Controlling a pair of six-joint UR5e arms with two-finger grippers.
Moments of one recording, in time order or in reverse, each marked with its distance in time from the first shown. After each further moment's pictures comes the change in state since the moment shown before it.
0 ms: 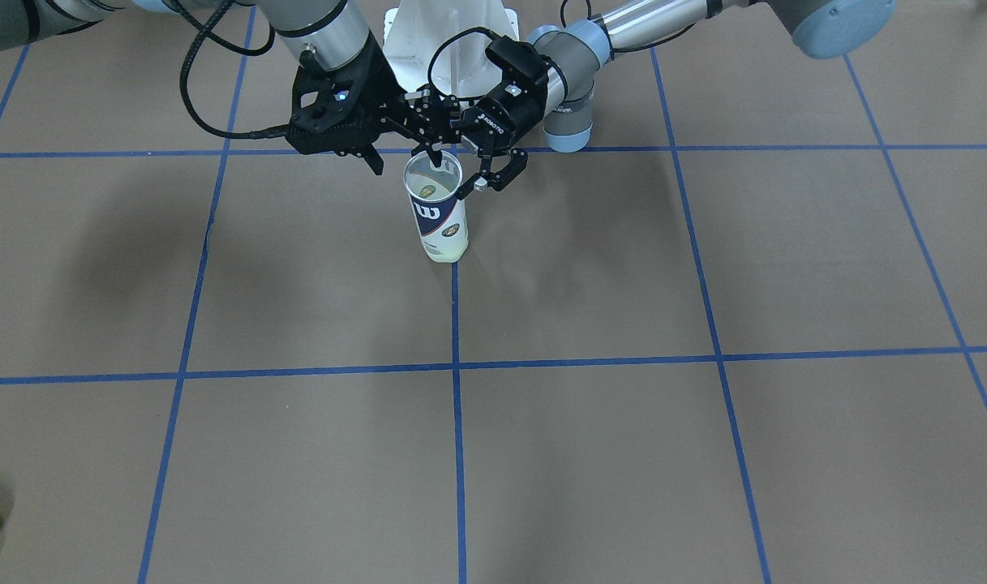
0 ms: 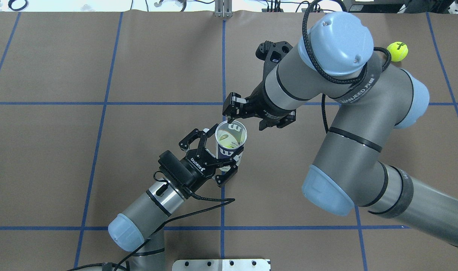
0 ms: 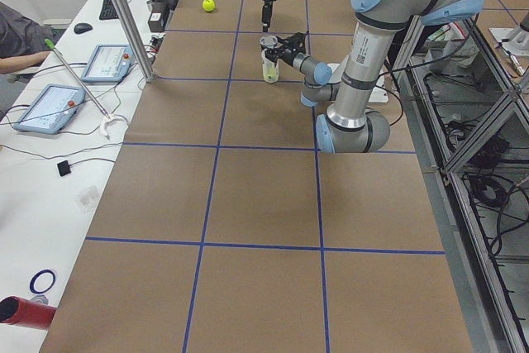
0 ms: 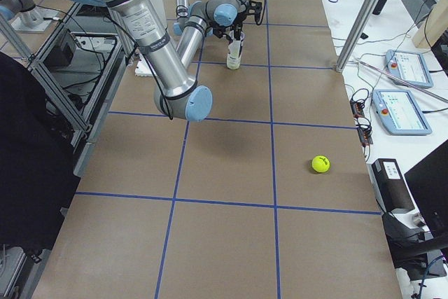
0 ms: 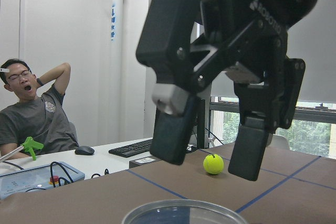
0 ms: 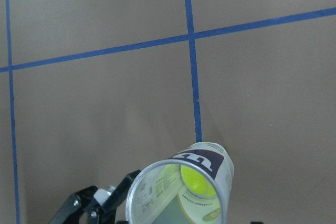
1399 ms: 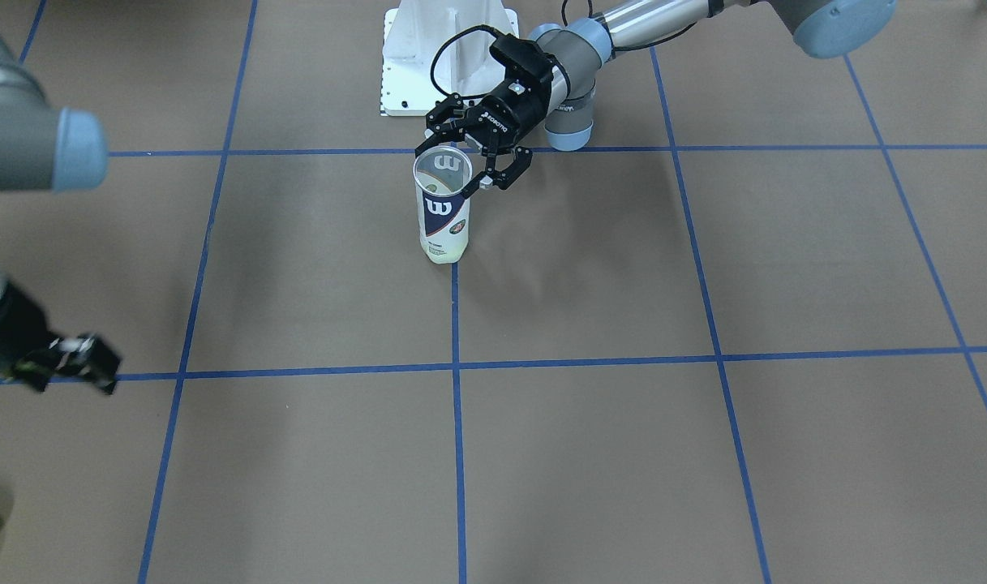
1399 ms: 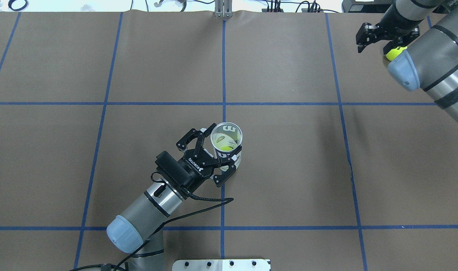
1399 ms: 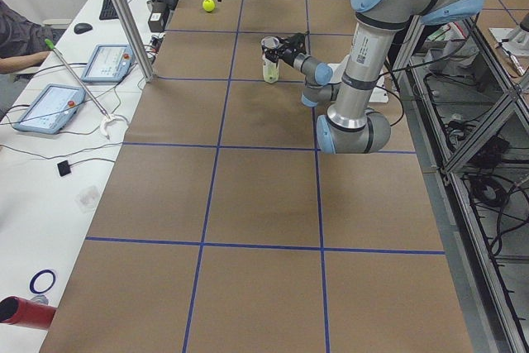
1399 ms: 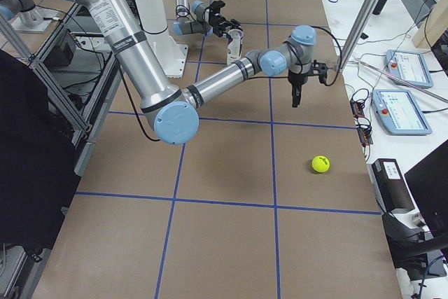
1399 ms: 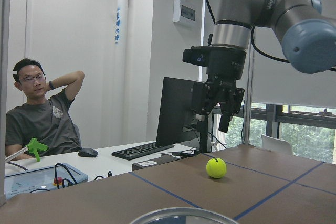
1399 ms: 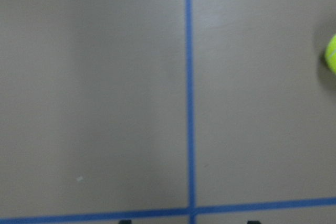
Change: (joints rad) left arm 0.003 0.005 -0.008 -0.004 0.019 0.001; right arm 0.504 -0.134 -0.538 0.139 0.105 -0.651
